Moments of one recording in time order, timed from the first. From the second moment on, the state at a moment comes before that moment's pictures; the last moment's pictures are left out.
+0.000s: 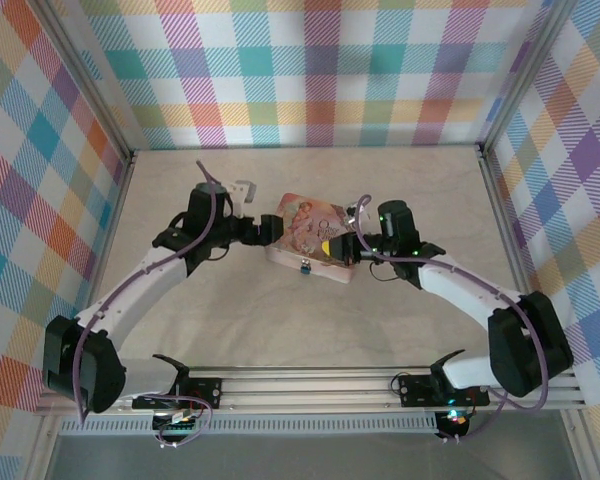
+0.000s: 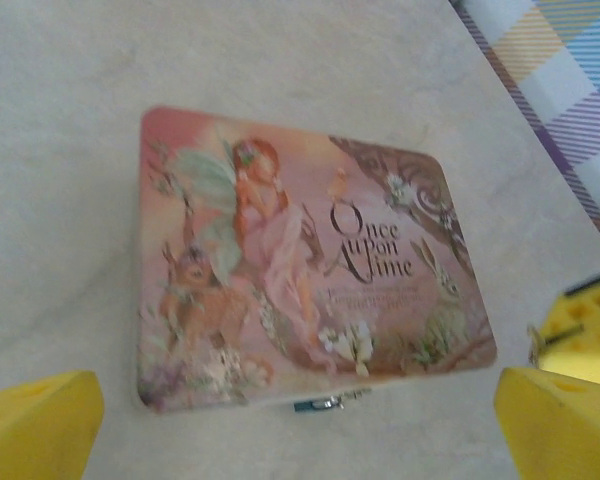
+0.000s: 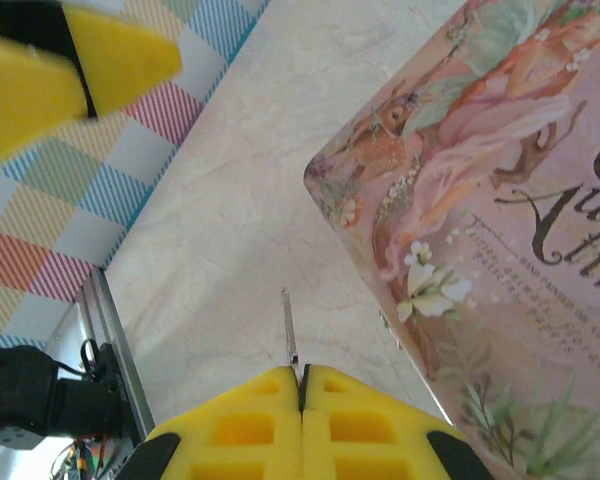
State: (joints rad) left arm -0.40 1.27 0.97 -0.31 0.32 -0.31; right arm 0.47 1.36 0.78 0.04 -0.67 0.42
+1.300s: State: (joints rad) left arm -0.60 1.58 0.74 0.07 0.40 -0.48; right arm 0.45 1.65 0.85 0.12 -0.65 0.52
